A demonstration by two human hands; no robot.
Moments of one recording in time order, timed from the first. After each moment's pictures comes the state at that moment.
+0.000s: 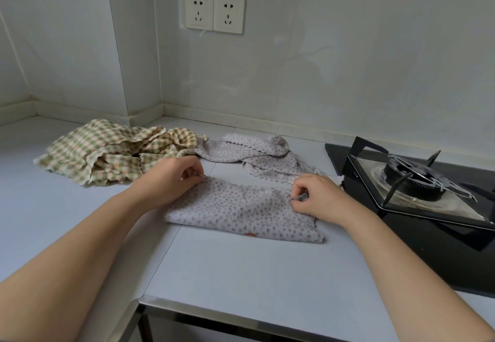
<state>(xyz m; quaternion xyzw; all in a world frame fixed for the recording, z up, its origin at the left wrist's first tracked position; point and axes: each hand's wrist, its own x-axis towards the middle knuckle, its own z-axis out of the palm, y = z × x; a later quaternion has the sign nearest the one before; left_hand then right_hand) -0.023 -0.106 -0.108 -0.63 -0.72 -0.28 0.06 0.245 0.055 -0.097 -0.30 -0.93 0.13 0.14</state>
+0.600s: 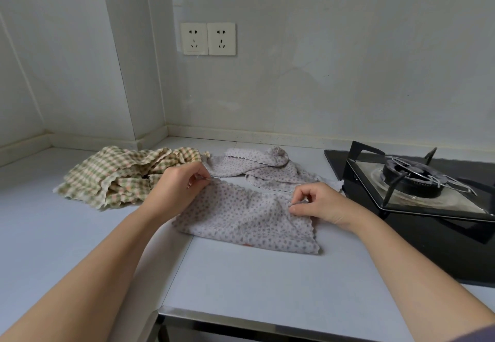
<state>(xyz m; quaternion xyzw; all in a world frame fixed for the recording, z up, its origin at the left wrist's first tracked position) -0.009 -0.114 -0.091 -0.63 -0.67 -0.37 0.11 0.253 0.048 -0.095 -0.25 -0.84 0.44 0.18</state>
